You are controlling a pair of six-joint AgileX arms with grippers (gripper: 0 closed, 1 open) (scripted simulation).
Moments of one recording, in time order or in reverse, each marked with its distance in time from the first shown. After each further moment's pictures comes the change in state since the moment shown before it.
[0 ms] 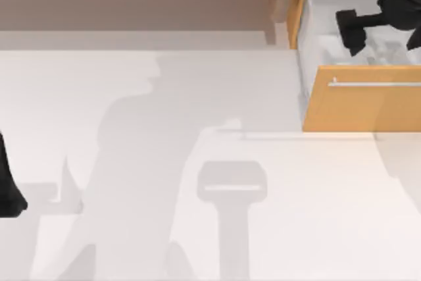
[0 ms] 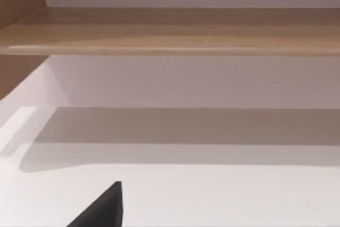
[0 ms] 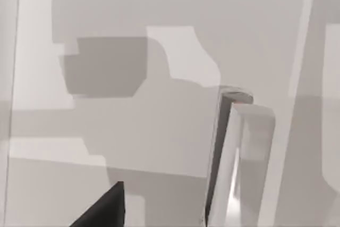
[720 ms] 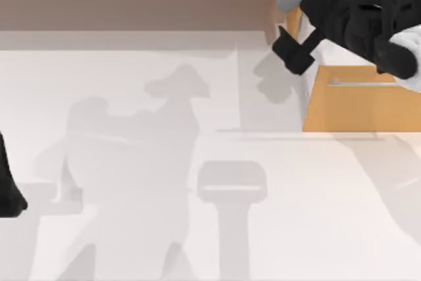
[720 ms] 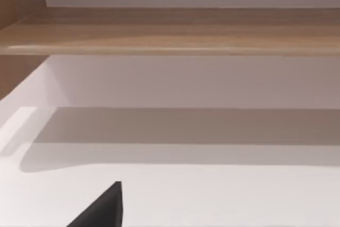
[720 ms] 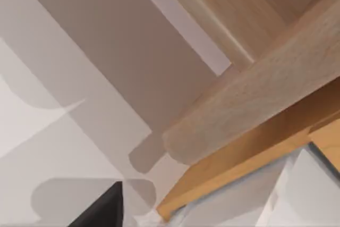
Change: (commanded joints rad) left arm 0.000 0.000 0.000 0.000 0.000 0.000; right arm 0.263 -0.426 -0.830 1.266 0.042 -0.644
